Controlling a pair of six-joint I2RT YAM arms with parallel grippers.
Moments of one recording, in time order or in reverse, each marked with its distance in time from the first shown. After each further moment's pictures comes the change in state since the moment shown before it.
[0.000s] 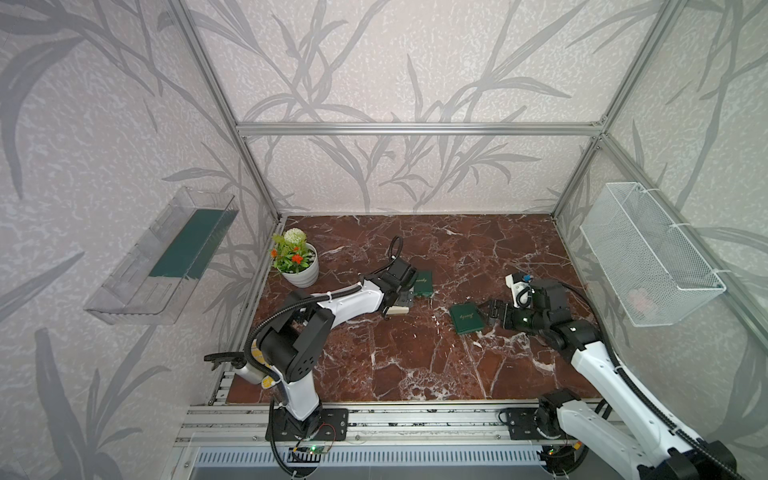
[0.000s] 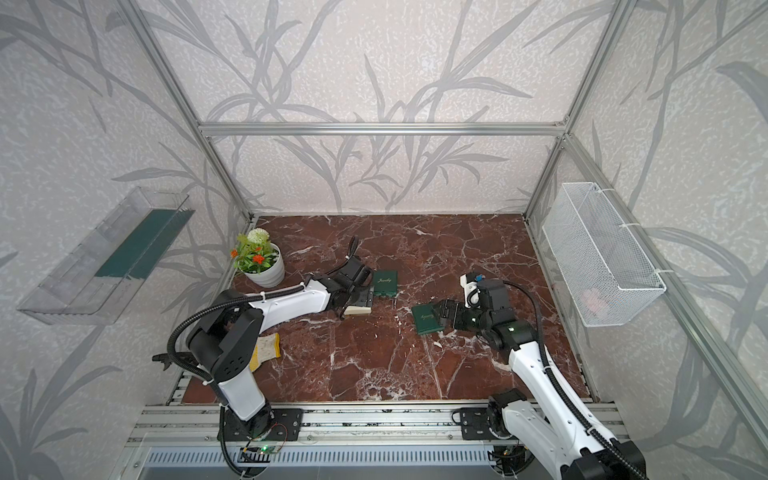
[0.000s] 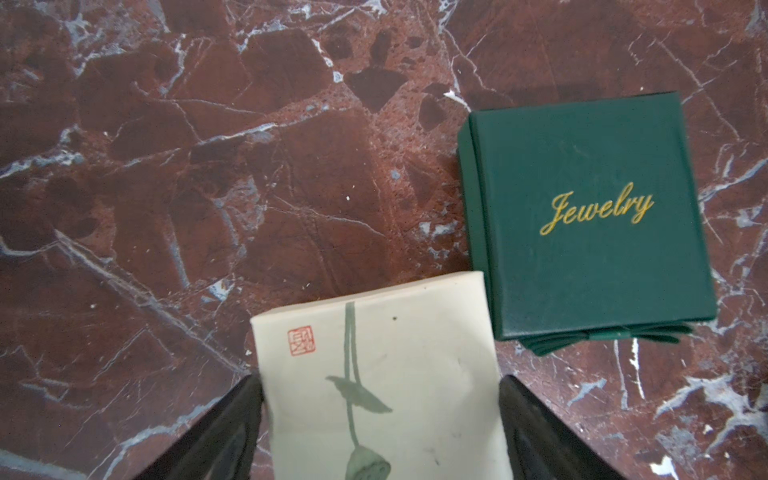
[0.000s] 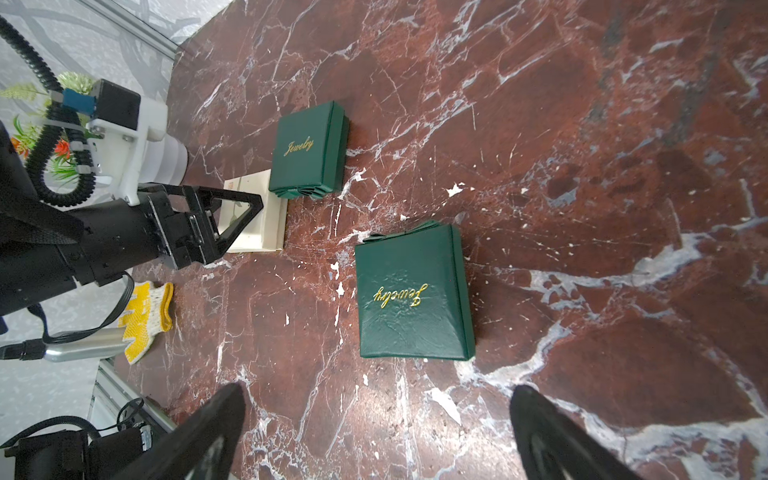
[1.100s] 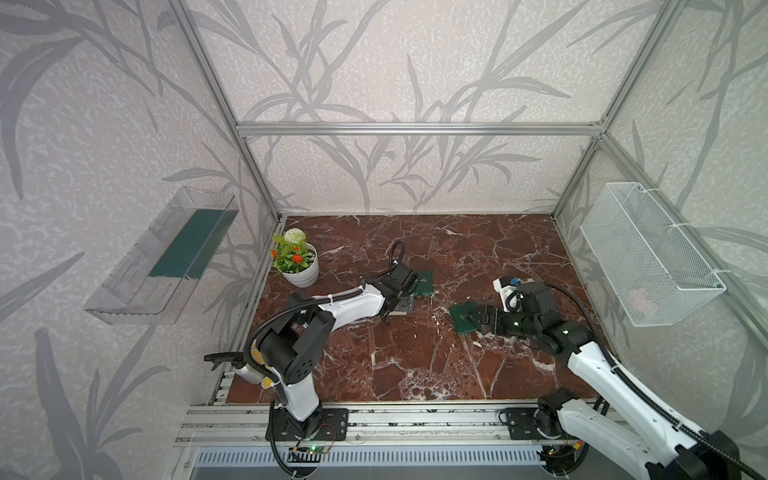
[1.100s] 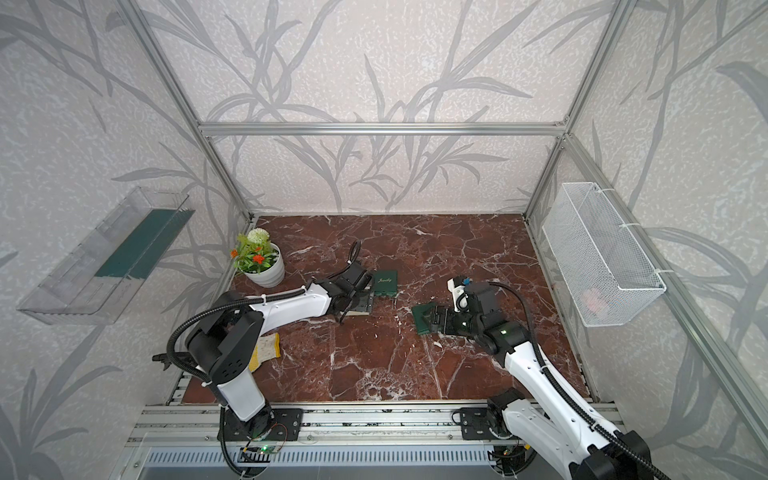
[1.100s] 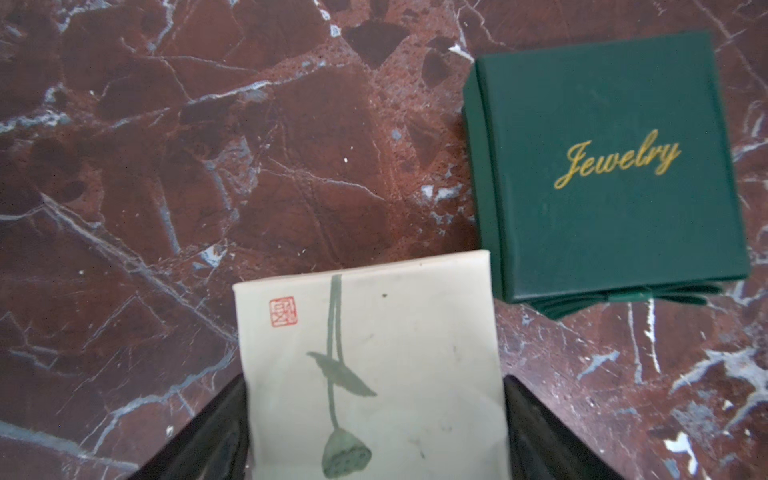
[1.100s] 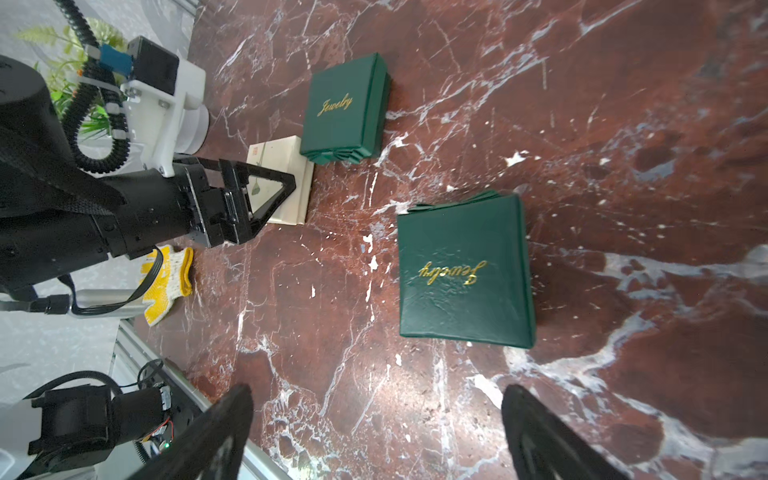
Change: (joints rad) left arm -0.026 -0.033 -0.050 -0.008 0.002 -0.030; right arm 0.159 0.018 -0.006 0.034 0.019 0.071
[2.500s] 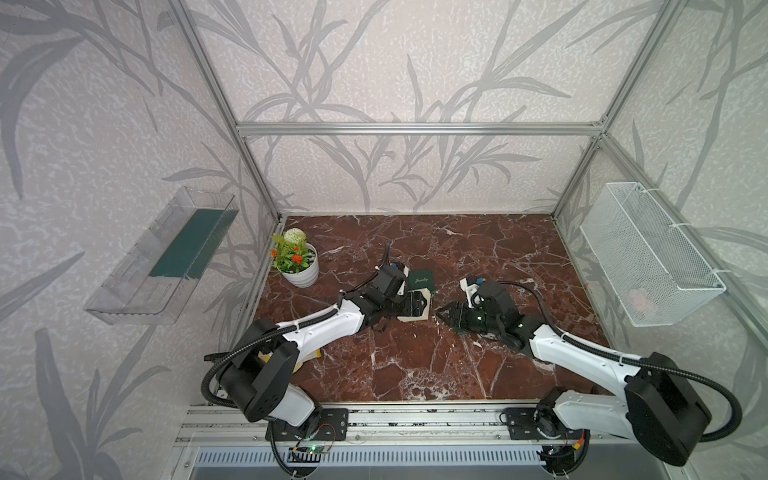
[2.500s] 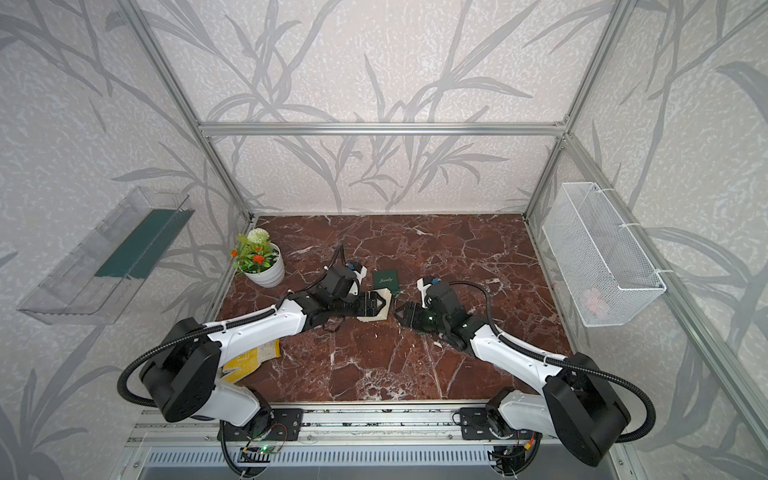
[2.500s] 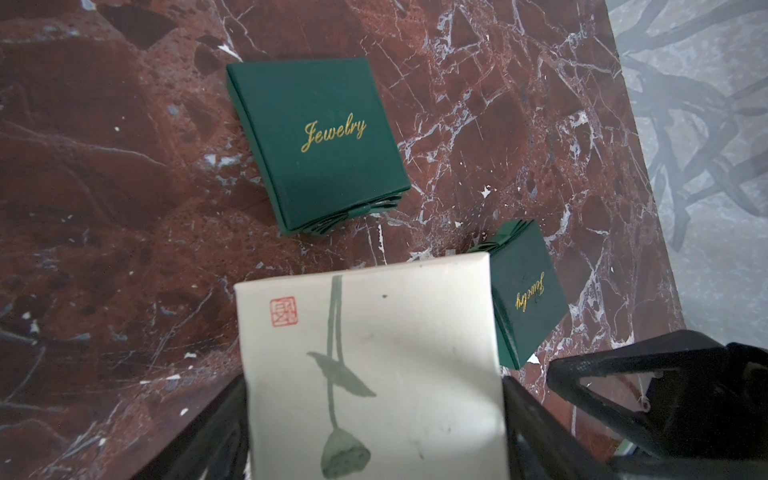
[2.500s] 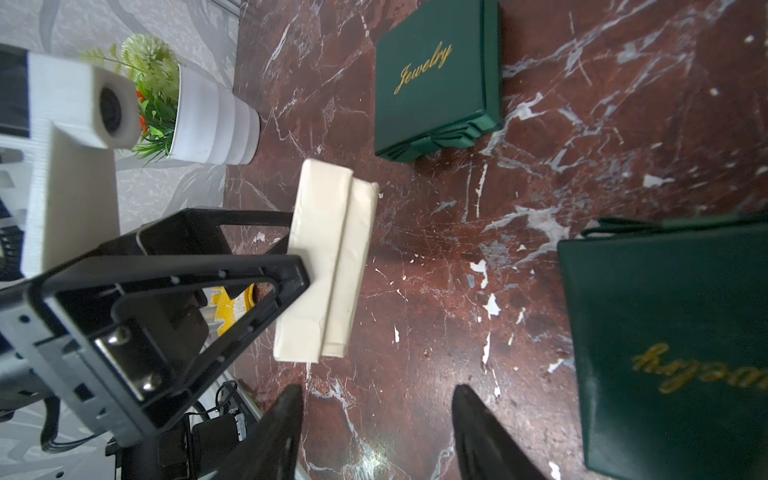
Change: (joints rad) left arm -0.001 -0.245 -0.183 0.238 0.429 -0.094; right arm 0.225 0.328 -0.030 0.483 0.035 0.336
